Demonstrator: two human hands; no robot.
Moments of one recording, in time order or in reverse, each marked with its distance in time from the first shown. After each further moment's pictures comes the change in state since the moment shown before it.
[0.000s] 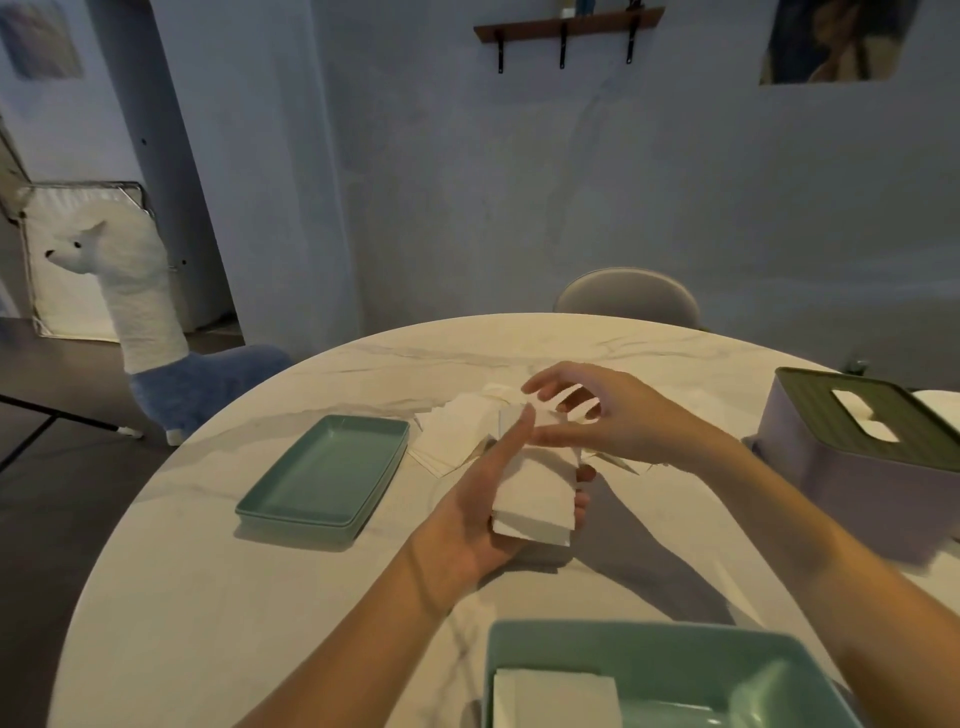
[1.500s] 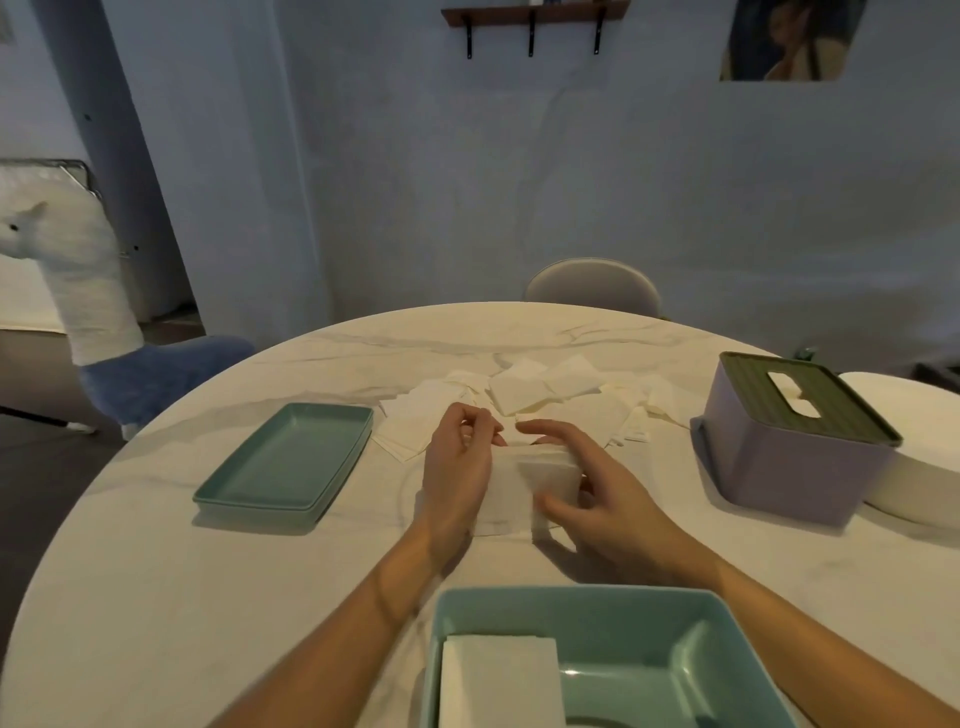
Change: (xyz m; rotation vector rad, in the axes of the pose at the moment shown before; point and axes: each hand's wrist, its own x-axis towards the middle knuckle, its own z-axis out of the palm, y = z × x) left_hand 0.020 -0.024 -0.001 0.655 0.495 0.621; right_hand -0.091 0.031 0.054 0.546 0.102 -0.023
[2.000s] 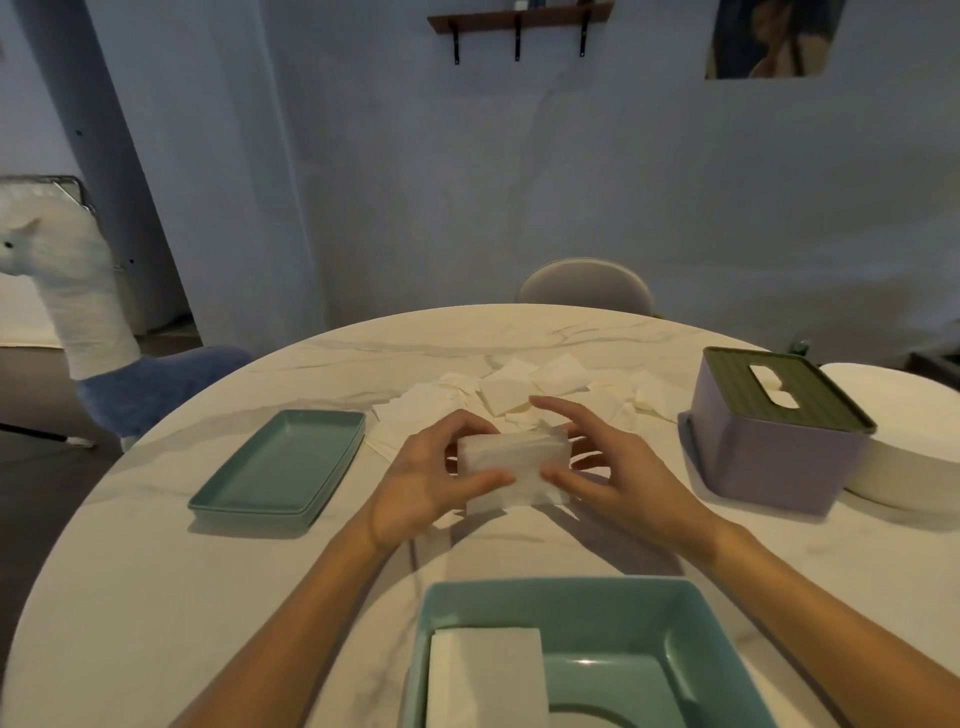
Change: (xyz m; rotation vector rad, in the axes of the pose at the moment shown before) left_hand 0.008 0.004 -0.045 0.374 -0.458 0.332; right_hand 0.013 0.016 -0.038 -0.356 0.046 -0.130
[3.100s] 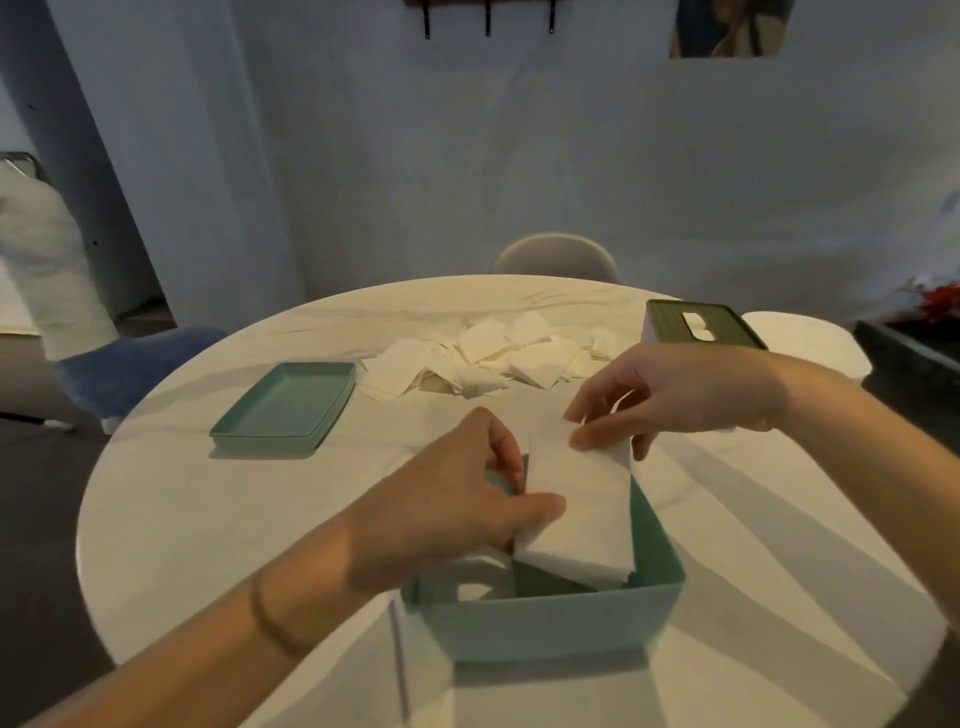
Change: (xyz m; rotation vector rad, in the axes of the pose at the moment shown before) left_hand -0.110 0.179 0.016 0.029 -0.296 -0.475; right_hand -0.059 -0.144 -0.084 -0.234 -0.470 0.396
